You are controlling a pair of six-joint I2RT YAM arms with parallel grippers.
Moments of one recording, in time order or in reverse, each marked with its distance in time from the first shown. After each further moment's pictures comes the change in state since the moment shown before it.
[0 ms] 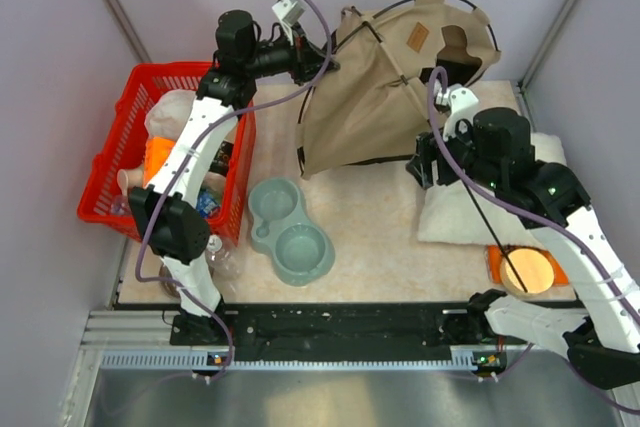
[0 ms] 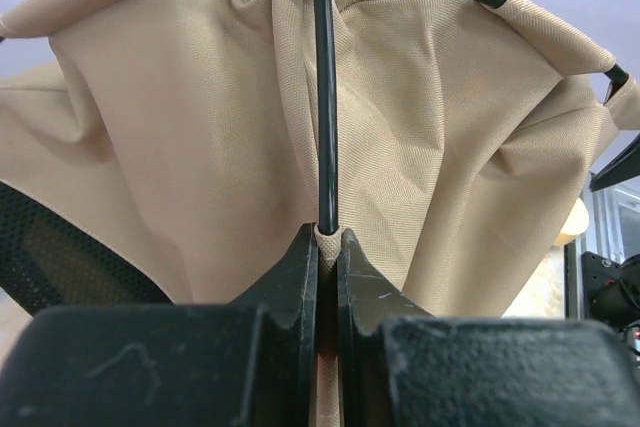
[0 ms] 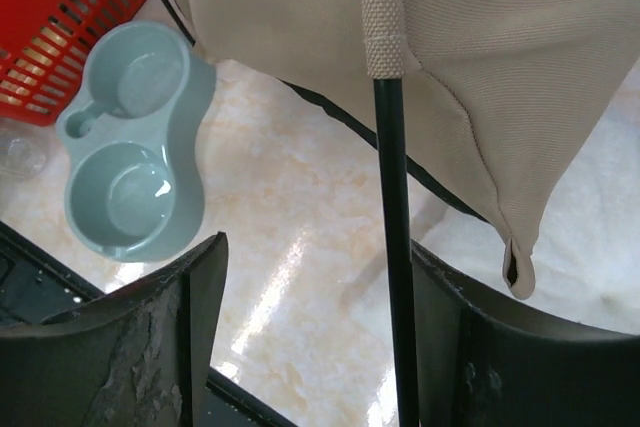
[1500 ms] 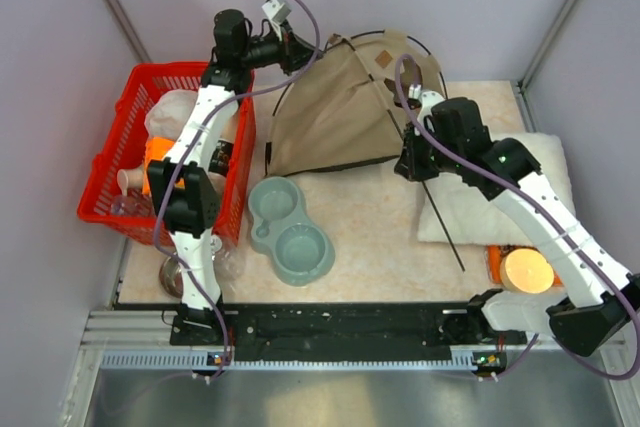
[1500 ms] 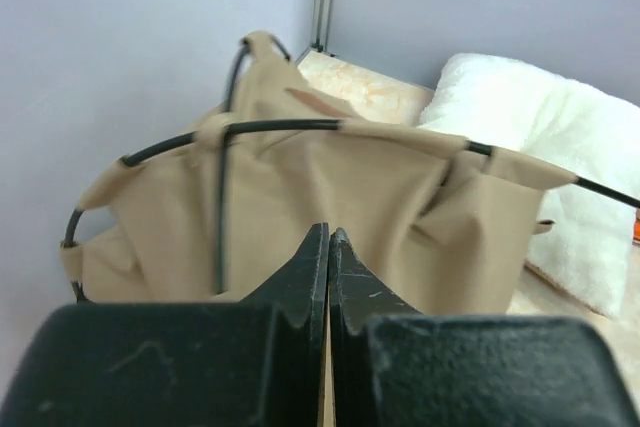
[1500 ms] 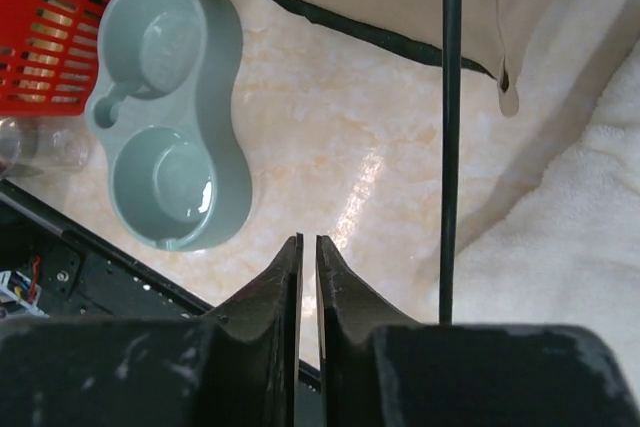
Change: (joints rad) left arm 0.119 0.245 0.117 0.128 0.086 0.087; right arm -0.001 0.197 -0.012 0.010 -0.080 0.206
